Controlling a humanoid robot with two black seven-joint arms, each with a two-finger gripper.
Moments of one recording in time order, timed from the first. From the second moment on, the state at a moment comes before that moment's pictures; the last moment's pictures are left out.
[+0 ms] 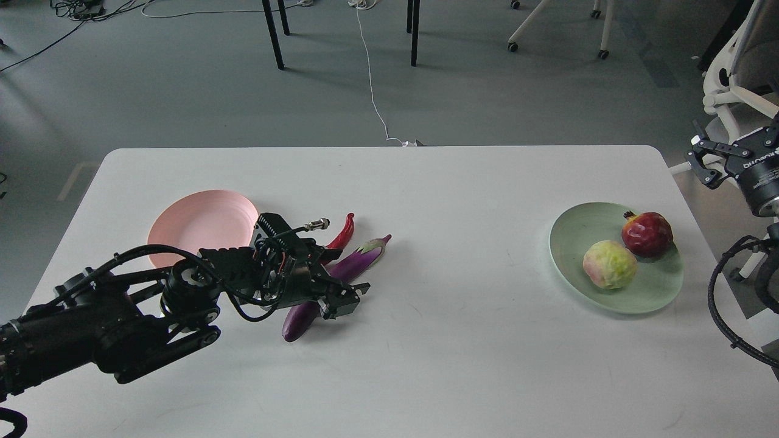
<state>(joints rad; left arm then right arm) -0.73 0.43 -0.25 -1.23 2.07 -0.15 -0.17 0.54 -0.75 0.71 0.89 0.32 0.49 0.39</state>
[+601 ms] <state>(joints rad) -0.71 0.58 -0.35 -1.34 2.02 -0.16 -0.18 0.54 -0.75 0.73 0.89 0.32 0.49 0.39</state>
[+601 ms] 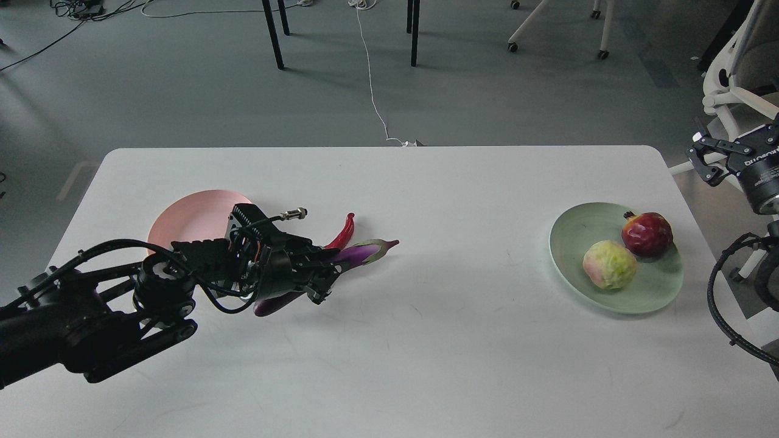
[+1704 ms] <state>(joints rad) -0.71 0.65 -0.37 -0.93 1.67 -0.12 -0.22 0.55 -0.75 0.72 0.89 0.31 0.49 0.39</state>
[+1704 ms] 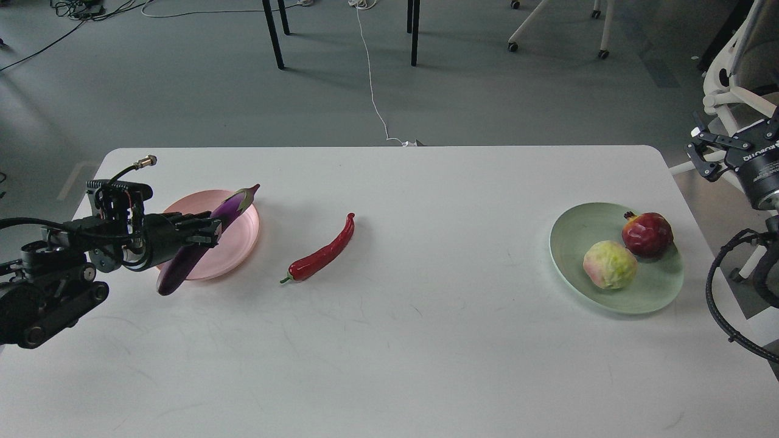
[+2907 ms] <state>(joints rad) -0.87 0.36 -0.17 -1.02 1.97 -0.14 -0.22 0.54 -0.75 0.73 0.89 0.31 0.49 0.39</state>
